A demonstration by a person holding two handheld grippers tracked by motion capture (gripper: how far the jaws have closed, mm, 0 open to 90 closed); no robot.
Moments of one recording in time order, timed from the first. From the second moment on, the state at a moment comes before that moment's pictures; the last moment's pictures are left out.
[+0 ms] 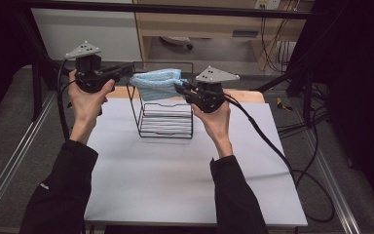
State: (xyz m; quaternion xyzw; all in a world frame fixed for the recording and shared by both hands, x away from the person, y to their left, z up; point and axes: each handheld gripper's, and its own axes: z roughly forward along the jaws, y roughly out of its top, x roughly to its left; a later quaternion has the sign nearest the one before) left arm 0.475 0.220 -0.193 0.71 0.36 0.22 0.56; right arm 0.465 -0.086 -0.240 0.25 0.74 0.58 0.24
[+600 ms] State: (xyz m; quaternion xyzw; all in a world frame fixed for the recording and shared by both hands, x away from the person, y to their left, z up) left arm 0.464 0.210 -0.223 0.75 0.33 0.20 0.53; right arm 0.460 -0.086 -0.241 0.25 0.74 0.58 0.24
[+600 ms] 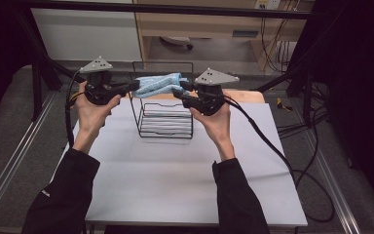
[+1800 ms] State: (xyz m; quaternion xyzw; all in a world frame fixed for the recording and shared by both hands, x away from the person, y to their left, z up) left arm 0.463 0.208 -0.262 0.77 0.33 0.21 0.50; right arm 0.469 -0.086 -0.264 0.29 0.76 0.54 0.20
